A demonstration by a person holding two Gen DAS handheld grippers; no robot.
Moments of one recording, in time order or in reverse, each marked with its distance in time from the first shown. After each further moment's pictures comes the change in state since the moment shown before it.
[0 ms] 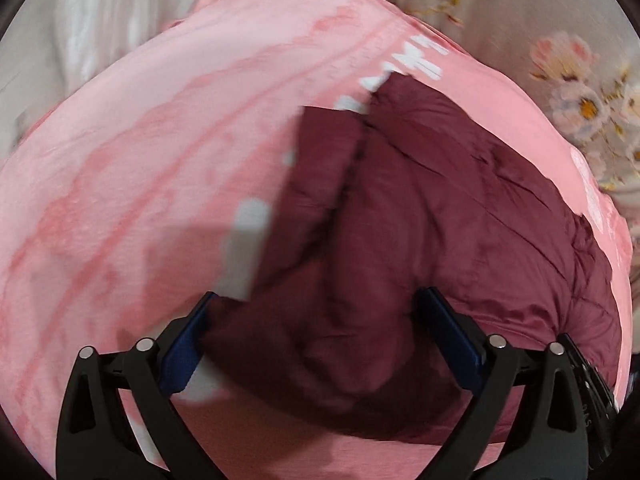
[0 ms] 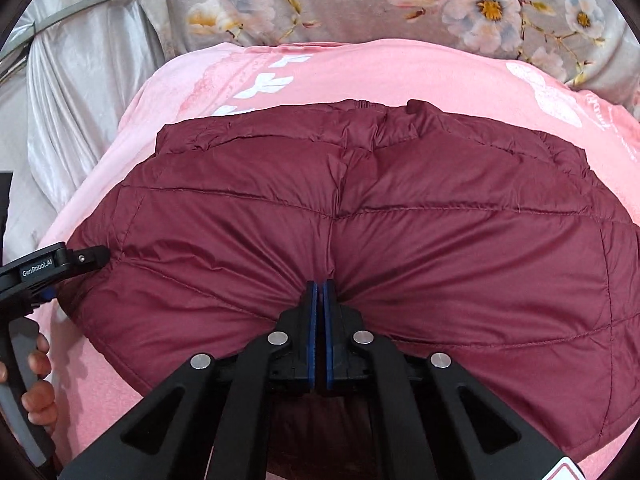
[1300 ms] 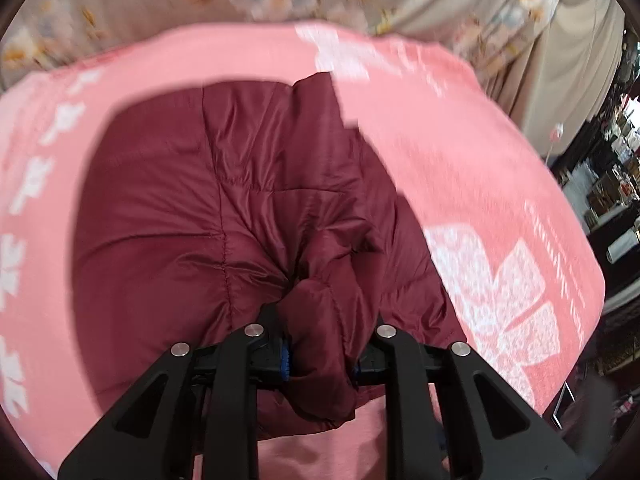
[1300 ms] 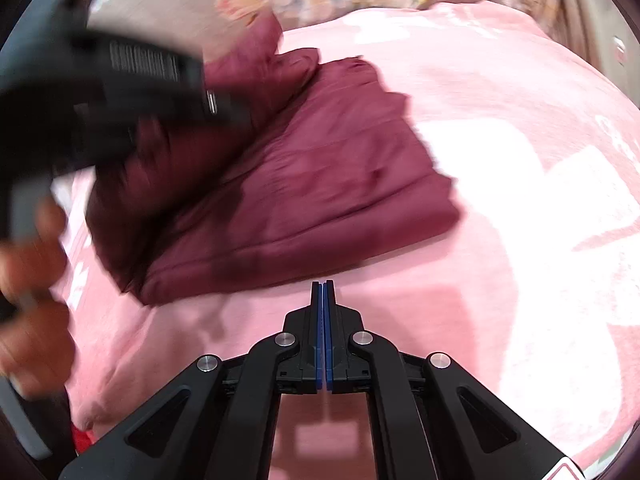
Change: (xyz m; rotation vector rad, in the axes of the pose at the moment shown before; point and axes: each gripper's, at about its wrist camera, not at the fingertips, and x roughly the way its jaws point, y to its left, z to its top) left arm -0.034 -0.338 -0.105 0.656 0.120 -0.352; right arm -0.130 -0.154 -0.112 0.376 0.008 -0.121
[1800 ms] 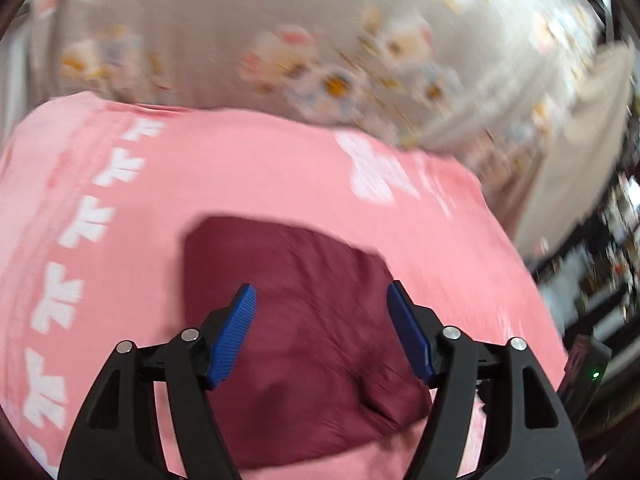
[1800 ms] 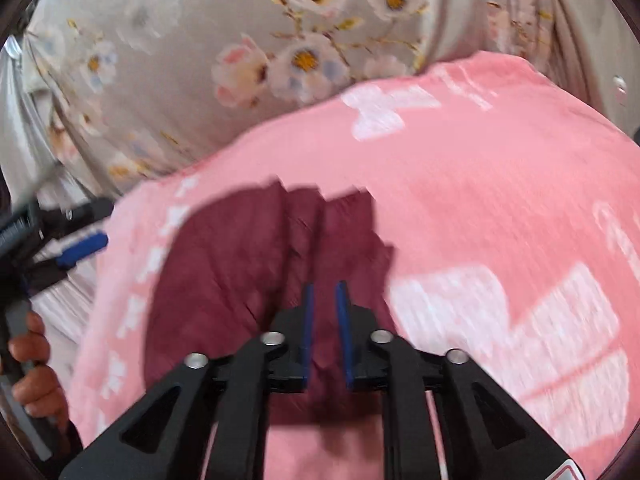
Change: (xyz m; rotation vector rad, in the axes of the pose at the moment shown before) left arm -0.134 0.087 0.058 -0.200 -0.321 0.004; right arm -0.038 -0.015 0.121 0.032 -0.192 0.156
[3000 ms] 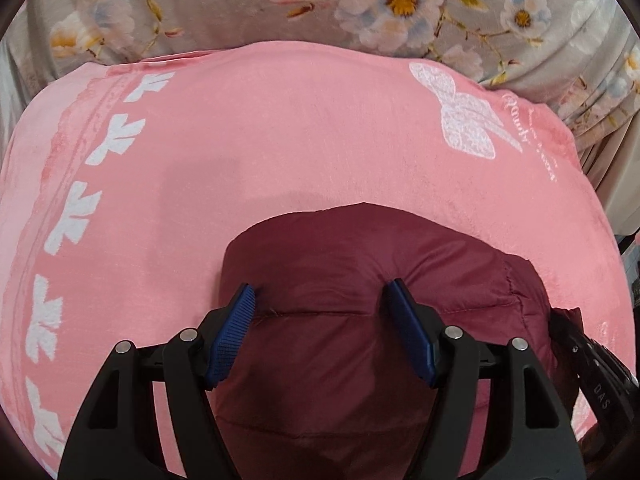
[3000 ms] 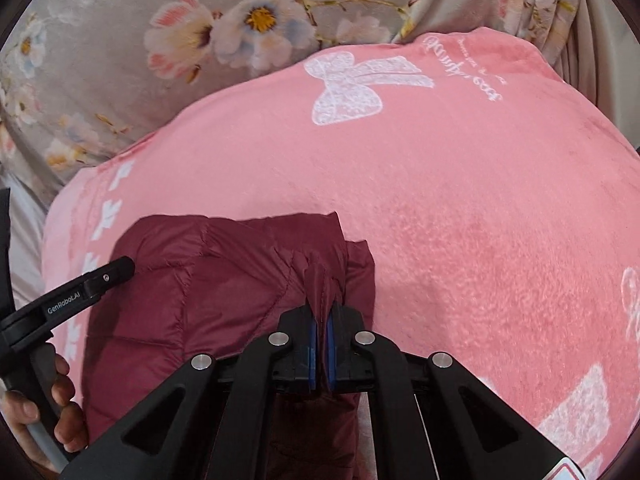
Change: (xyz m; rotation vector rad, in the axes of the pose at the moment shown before) left arm 0.185 -0.016 0.005 0.060 0.215 0.254; right arm 0.121 -0.035 0.055 -0.035 0.157 -0.237
